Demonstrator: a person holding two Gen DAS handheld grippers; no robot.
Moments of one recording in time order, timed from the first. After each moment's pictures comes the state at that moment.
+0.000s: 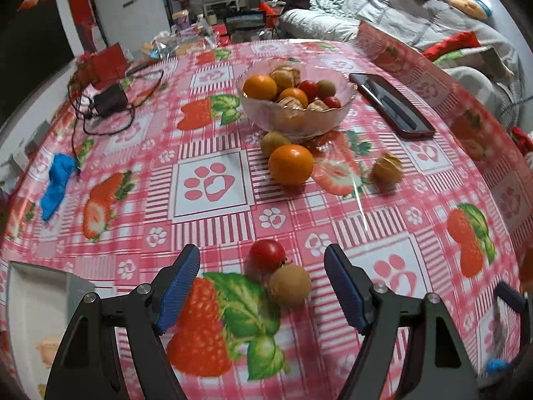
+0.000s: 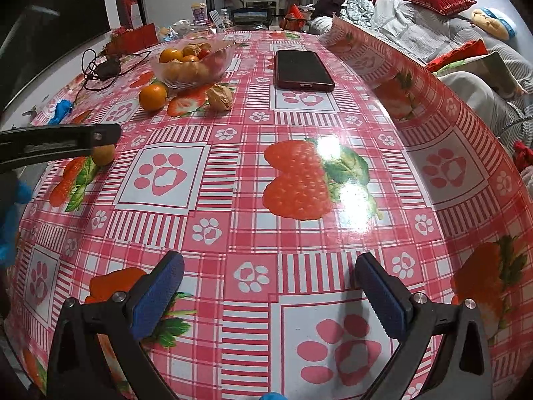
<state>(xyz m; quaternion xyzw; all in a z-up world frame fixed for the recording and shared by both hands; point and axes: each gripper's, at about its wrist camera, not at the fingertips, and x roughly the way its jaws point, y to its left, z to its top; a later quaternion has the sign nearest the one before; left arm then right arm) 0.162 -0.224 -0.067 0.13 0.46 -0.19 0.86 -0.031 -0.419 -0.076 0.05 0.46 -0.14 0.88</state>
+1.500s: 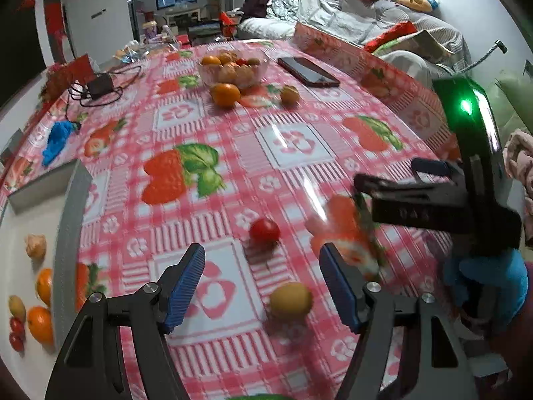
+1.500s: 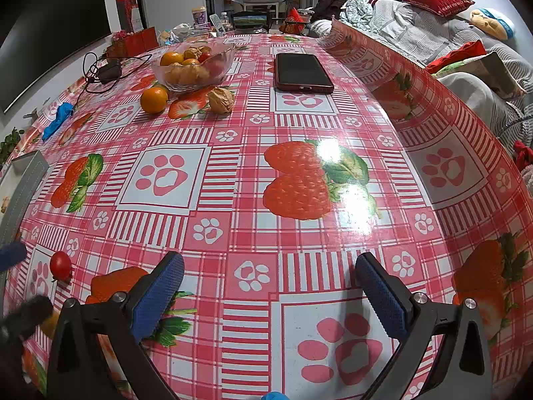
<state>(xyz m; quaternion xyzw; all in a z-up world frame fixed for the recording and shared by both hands) 0.006 -0.169 -0.059 0.13 0.44 -0.29 0.84 -0.032 -0.419 -0.076 0.05 0.45 -0.14 0.88</state>
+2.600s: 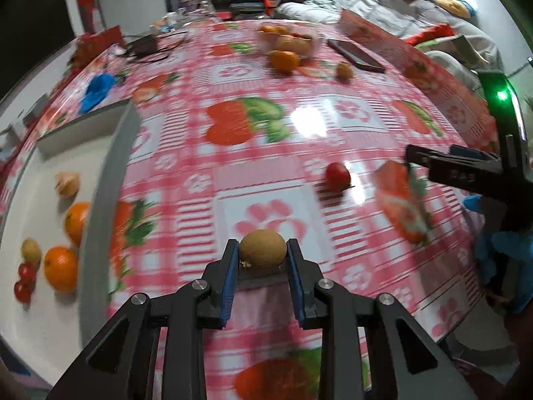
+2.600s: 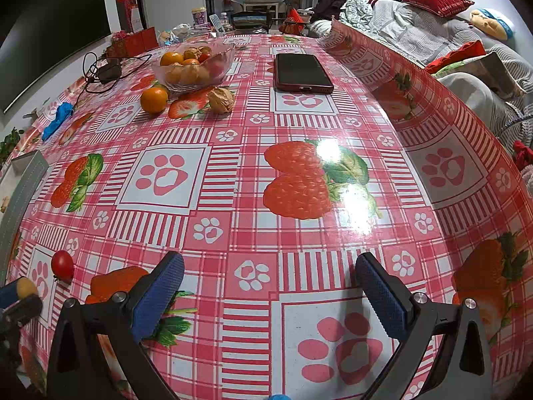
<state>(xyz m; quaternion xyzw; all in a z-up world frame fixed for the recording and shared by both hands) 0.008 -0.111 -0.073 0.11 0.48 -0.21 0.85 -0.033 -0.418 -0.077 0.05 0.45 -0.14 0.88</state>
